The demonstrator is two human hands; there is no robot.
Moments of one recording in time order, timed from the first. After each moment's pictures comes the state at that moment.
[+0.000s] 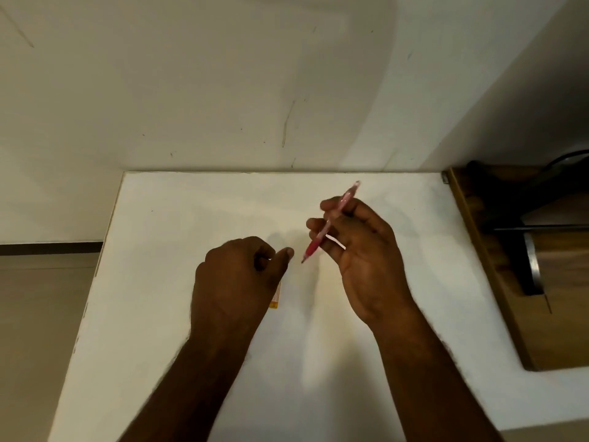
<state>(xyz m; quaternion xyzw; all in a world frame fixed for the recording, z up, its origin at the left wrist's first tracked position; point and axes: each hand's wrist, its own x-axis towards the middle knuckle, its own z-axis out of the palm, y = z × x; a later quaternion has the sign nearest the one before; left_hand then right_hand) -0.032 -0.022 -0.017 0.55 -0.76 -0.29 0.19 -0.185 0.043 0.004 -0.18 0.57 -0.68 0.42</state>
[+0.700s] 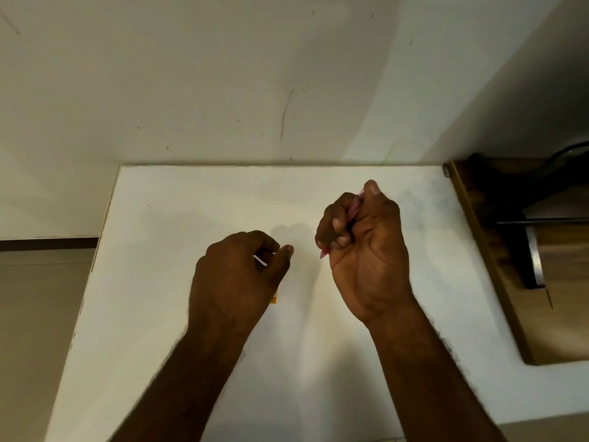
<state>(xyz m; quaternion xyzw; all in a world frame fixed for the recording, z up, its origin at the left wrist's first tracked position) -0.029 -0.020 -0.017 0.51 -0.77 -0.31 0.21 -0.178 0.038 0.015 -0.17 0.46 -0.73 0.48</state>
